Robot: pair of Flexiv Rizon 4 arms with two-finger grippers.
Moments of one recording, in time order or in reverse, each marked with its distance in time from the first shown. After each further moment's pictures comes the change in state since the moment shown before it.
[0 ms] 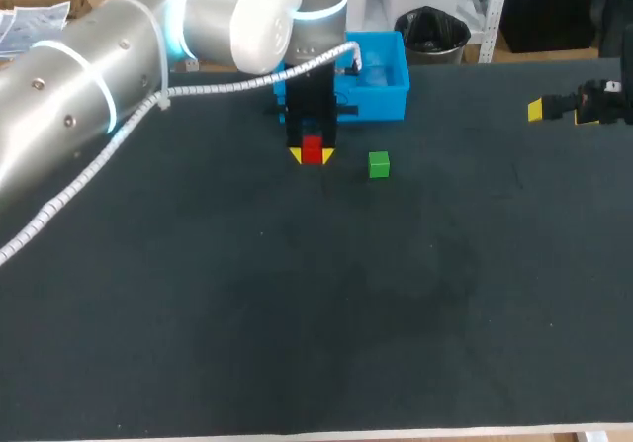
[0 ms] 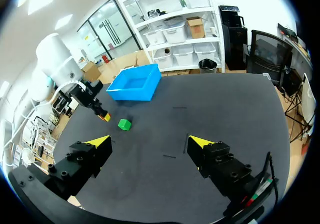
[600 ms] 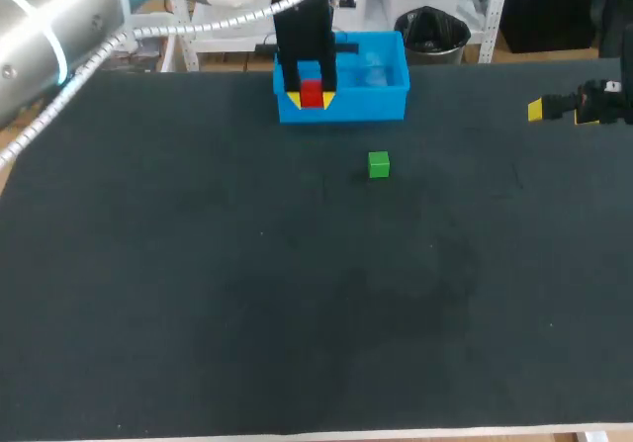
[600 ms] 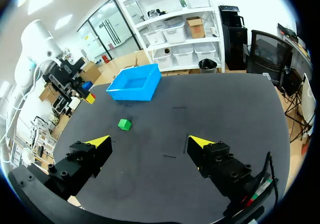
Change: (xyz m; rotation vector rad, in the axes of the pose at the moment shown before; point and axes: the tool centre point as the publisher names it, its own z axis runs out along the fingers) left arm -0.007 -0.003 -0.101 0.072 -0.099 0.043; right arm 0.000 0.000 0.000 0.000 0.000 0.000
